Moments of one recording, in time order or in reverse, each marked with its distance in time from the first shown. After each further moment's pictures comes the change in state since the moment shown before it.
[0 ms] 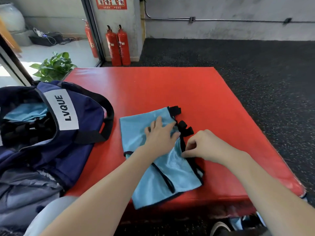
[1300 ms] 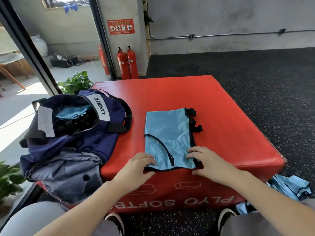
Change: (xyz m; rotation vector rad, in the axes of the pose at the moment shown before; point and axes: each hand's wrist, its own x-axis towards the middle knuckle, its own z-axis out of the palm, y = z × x) left_hand -0.199 -0.094 -0.022 -0.104 0.081 0.292; right_hand -0.117 -0.016 0.070 -0.022 0.055 -0.167
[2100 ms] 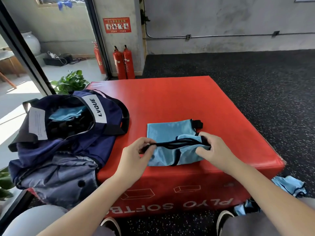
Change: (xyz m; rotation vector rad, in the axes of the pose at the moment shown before) left_hand 0.024 0.046 -0.031 -0.560 0.369 -0.185; right_hand 0.009 -0.024 -0.040 0.440 0.374 -0.041
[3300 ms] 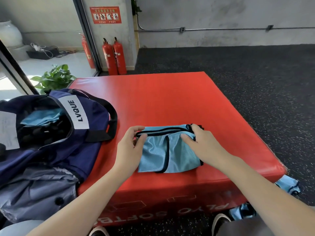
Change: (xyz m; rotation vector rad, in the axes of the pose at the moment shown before) left_hand 0.069 -0.029 0.034 -0.084 0.112 -0.112; right_hand 0.055 0.013 0.003 -0.179 -0.001 0.228
